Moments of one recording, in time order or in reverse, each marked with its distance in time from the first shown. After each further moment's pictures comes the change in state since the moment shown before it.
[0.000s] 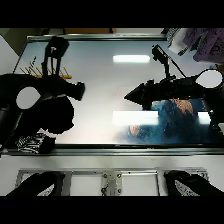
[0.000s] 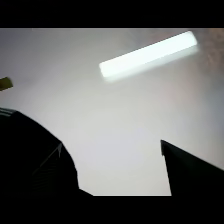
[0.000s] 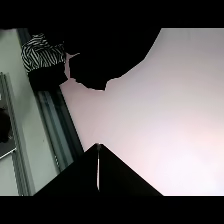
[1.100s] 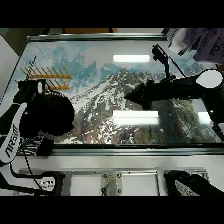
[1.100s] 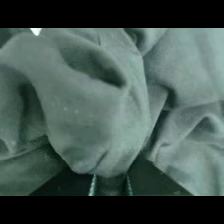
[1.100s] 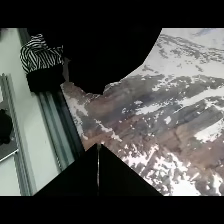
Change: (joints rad) left arm 0.503 -0.520 -0.083 0.094 -0.070 -0.064; right arm 0.000 0.000 0.000 0.015 0.000 0.000
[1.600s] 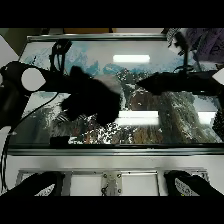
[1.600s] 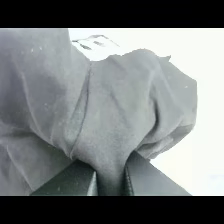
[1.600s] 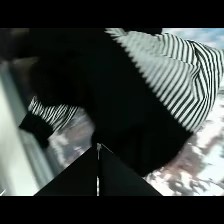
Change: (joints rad) left arm -0.501 0.404 0.215 -0.365 0.013 0.076; right arm -0.152 0.032 0.027 -0.019 -0.082 0.159
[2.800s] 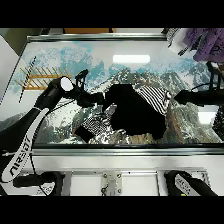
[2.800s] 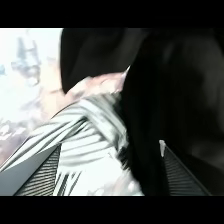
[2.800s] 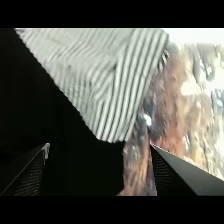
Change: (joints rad) left arm 0.122 -0.341 -0.186 -0.398 0.153 0.012; right arm -0.339 0.024 -0.190 -0.629 -0.046 0.377
